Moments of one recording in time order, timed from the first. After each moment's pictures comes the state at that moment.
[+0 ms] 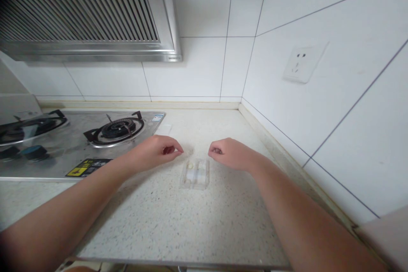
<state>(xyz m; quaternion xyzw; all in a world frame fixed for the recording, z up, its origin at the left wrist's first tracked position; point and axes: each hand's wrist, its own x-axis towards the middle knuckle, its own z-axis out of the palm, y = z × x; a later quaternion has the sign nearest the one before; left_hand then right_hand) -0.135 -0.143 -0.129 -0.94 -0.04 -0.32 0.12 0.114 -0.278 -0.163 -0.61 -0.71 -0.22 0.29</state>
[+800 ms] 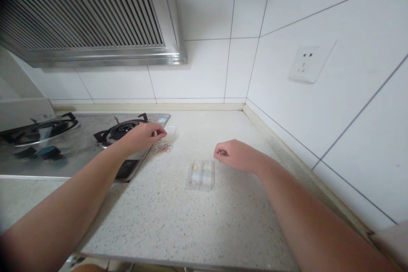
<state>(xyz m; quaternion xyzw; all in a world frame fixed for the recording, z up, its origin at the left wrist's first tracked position) -0.169 -0.089 -0.085 -0.88 -0.17 -0.39 0.21 0.116 -0.278 -0.163 -0.61 -0.71 -0.22 0.28</state>
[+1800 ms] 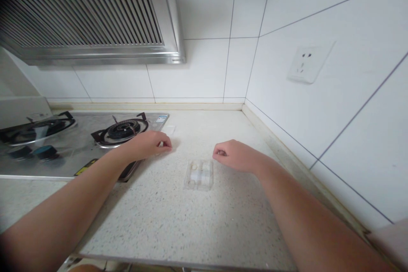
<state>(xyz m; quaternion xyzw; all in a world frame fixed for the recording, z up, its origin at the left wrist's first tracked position) -0.155 -0.096 -0.101 -0.92 -0.14 -0.28 0.23 0.117 -0.279 -0.163 -0.62 -0.71 -0.21 0.27</state>
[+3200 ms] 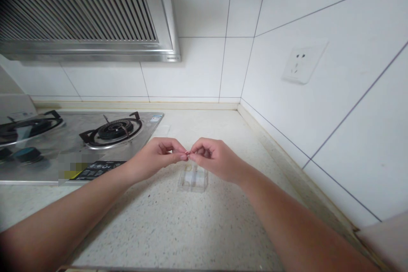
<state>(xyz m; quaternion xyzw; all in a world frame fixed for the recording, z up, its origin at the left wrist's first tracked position) -0.118 -0.165 -0.146 -0.89 0.05 -0.37 -0.25 0.070 -0.276 -0.177 -0.41 -0.76 -0.12 0.48</state>
